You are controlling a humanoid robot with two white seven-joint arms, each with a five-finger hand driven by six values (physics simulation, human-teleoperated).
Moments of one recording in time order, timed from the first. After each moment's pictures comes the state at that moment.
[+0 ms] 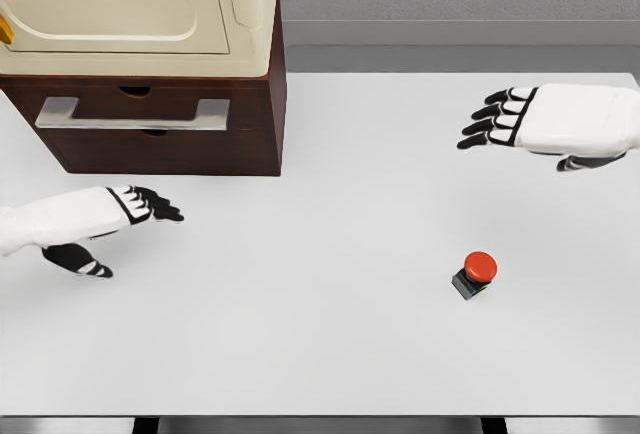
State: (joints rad) left arm -0.34 1.11 -0.61 -1.63 -0.17 -0.61 -0.36; right arm -0.77 -1.13 0.65 -1.76 0.28 -0.61 0.61
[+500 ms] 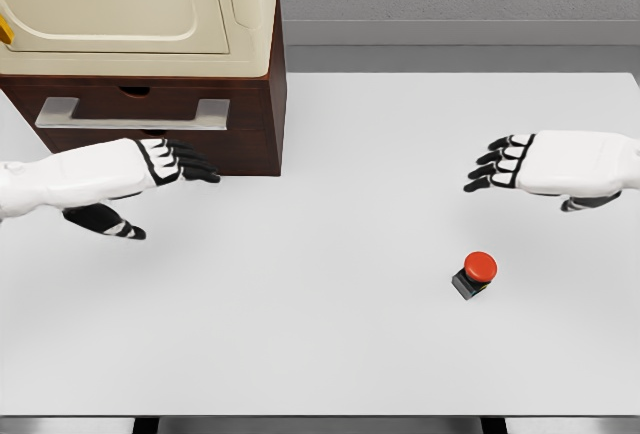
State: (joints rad) left arm -0.53 1.11 -0.66 -1.75 -0.05 -0.61 -0.35; right arm -0.68 -1.16 0.68 -1.76 0.31 -0.61 0.61
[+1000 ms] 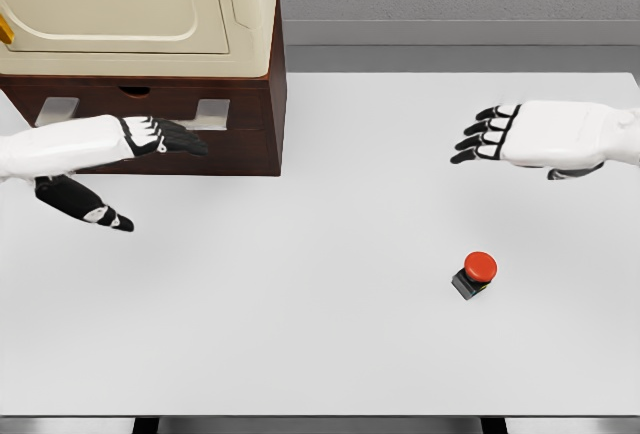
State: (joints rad) left arm -0.85 1.24 -1.02 -1.76 0.29 -0.61 -0.36; right arm -0.78 -1.08 0.73 -1.73 0.38 -0.61 0.61
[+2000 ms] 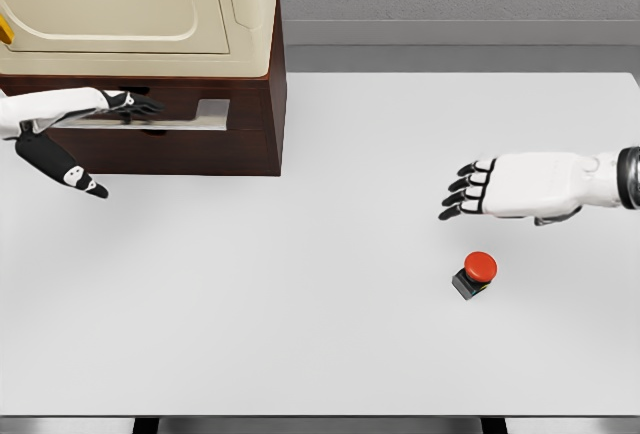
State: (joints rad) left arm -0.98 1.24 -1.06 -1.75 0.49 0.01 -0.51; right arm -0.83 -1.10 0.92 -1.76 0.38 -0.61 0.61
